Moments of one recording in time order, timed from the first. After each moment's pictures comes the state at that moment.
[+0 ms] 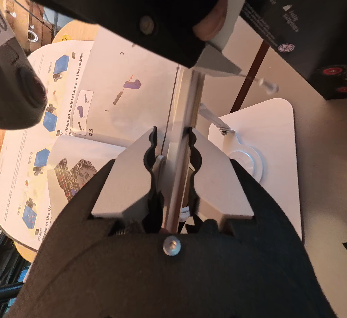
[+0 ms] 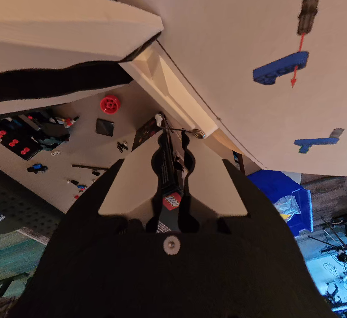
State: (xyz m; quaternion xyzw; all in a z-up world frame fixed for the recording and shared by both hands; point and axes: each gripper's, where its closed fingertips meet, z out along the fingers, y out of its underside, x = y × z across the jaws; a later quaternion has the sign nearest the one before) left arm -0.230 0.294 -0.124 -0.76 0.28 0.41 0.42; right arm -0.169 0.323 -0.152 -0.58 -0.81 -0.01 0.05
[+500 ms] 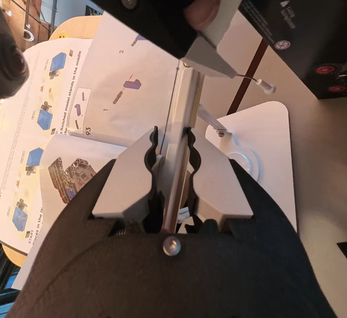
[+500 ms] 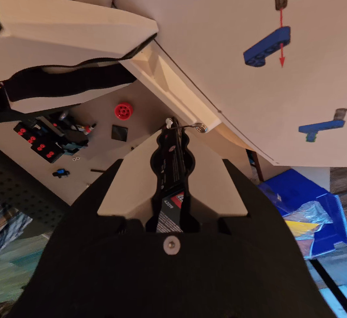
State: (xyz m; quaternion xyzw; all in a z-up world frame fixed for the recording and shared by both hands) left arm -0.228 0.289 -0.120 -0.76 0.28 0.39 0.43; right arm -0.166 0.317 -0.146 -0.61 -0.79 0.03 0.04
